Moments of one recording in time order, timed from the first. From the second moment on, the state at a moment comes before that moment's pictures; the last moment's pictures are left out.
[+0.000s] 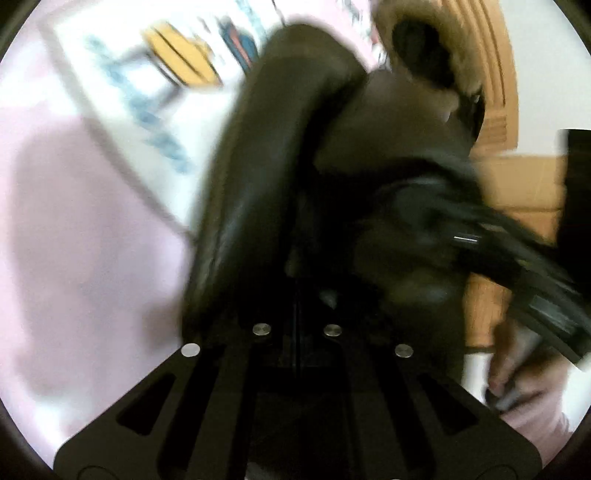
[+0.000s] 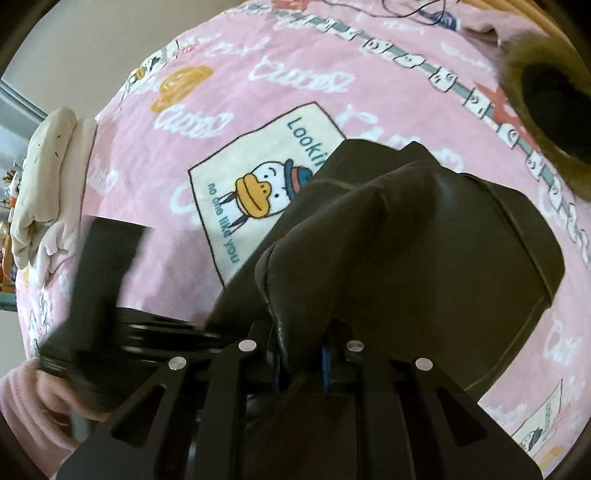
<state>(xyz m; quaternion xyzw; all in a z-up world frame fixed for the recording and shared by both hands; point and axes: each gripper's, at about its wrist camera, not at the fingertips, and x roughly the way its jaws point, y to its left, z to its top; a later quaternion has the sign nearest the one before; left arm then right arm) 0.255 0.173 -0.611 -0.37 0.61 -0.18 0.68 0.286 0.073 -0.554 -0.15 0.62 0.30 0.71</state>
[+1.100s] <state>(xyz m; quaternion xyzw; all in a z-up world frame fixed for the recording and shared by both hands) 0.192 0.088 -0.574 -0.14 0.64 -0.08 0.75 0.308 0.014 -0.483 -0.07 0.61 0.36 0.71</state>
